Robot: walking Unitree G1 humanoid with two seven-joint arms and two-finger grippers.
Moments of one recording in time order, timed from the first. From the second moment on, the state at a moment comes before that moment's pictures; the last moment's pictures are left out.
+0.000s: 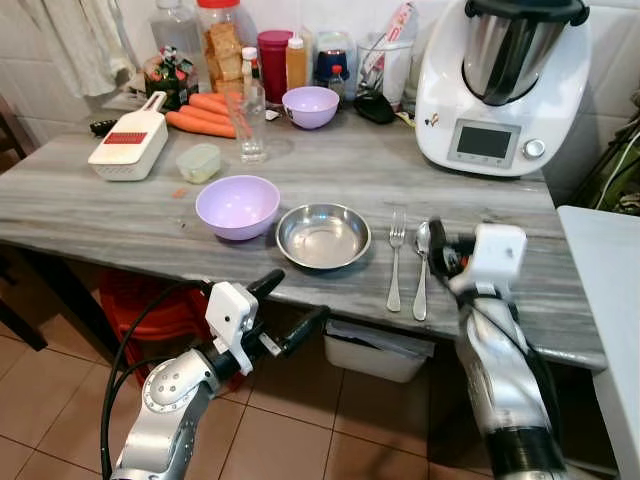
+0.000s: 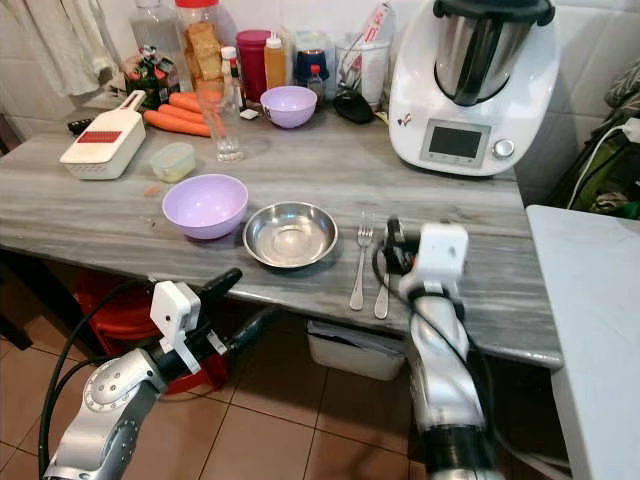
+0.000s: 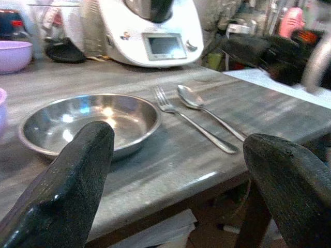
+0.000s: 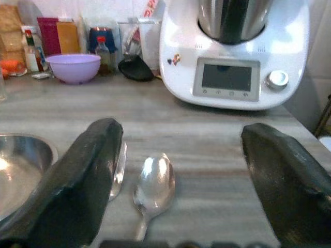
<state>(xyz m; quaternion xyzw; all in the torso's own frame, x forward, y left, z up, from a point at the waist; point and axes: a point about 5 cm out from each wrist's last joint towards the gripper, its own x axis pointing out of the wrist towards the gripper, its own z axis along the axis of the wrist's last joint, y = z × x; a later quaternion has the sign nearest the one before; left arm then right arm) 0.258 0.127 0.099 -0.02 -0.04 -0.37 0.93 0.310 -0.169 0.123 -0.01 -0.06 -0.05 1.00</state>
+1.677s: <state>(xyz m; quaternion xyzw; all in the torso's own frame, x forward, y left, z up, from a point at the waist) 0.278 0.169 0.076 -0.01 0.00 -0.07 1.00 0.256 -0.167 0.120 -0.02 -0.06 -0.03 1.00</state>
